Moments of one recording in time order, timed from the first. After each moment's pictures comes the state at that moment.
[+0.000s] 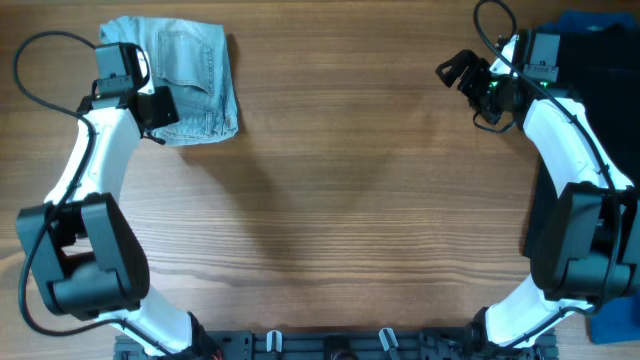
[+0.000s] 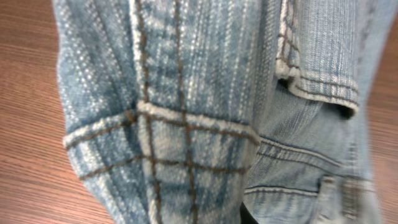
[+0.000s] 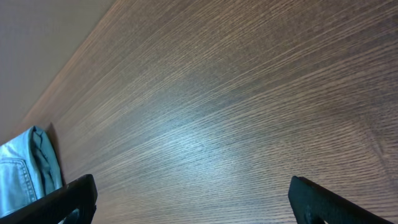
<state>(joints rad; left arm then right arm) 0.17 1.83 1.31 -0.52 -0.06 -0.06 -0.11 1.85 1.33 -0.42 -0.38 0.53</state>
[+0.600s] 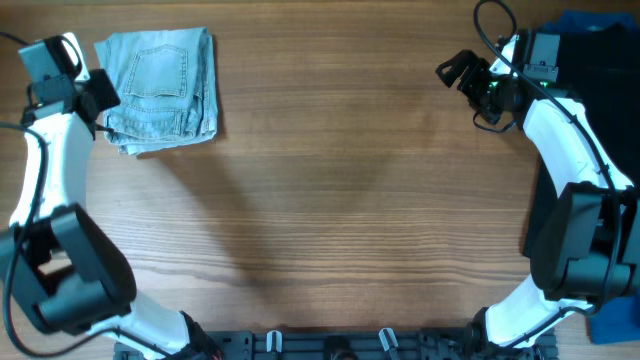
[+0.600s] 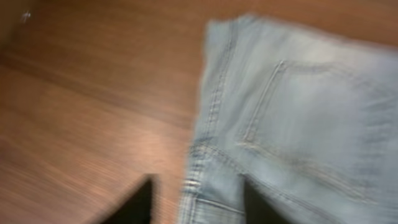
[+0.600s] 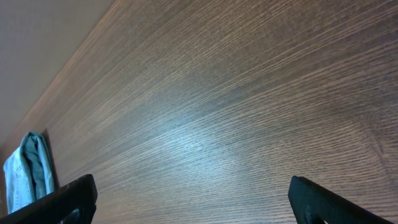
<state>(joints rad) 0.35 1.81 1.37 -0.37 -0.06 -0.01 -0.11 1.85 1.33 -0.42 -0.38 0.53</state>
